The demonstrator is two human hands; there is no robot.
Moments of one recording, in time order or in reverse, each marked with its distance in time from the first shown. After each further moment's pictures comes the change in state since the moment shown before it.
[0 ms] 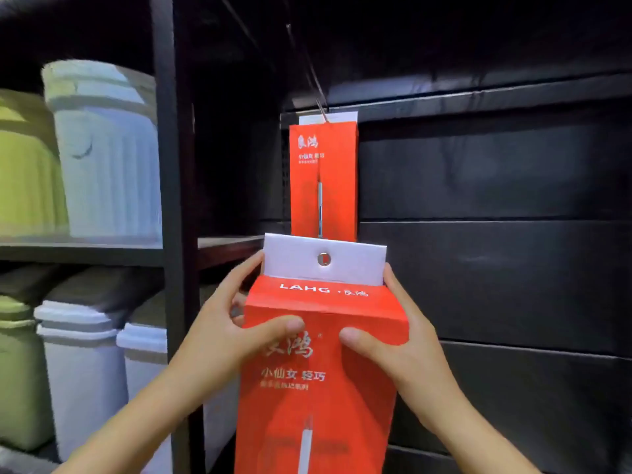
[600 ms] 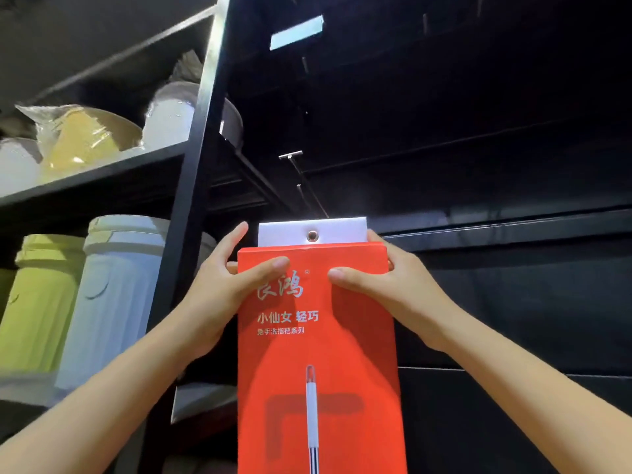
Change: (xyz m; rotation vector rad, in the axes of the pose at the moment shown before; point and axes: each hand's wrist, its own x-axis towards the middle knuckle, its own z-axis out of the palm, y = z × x) left_hand 0.179 0.107 -0.029 -0.137 0.174 0.277; right_hand 0.223 -0.096 -0.037 -0.245 -0.112 -0.328
